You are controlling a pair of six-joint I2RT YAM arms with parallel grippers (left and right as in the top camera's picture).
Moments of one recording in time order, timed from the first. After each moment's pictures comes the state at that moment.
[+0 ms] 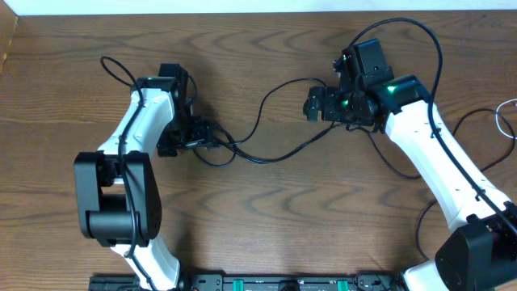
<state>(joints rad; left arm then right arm) -0.04 1.91 1.34 -1.07 0.07 -0.25 0.35 1.67 1.43 -0.85 -0.19 0.44</state>
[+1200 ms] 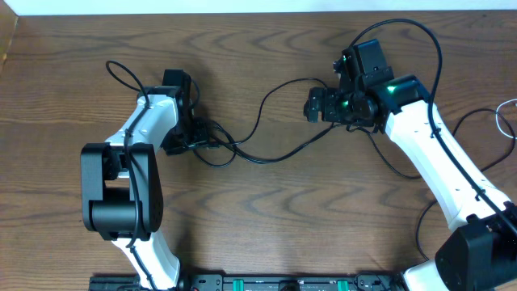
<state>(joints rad) -0.04 1.94 1.27 -0.88 0.03 -0.27 0.35 1.67 1.43 -0.86 -0.19 0.44</state>
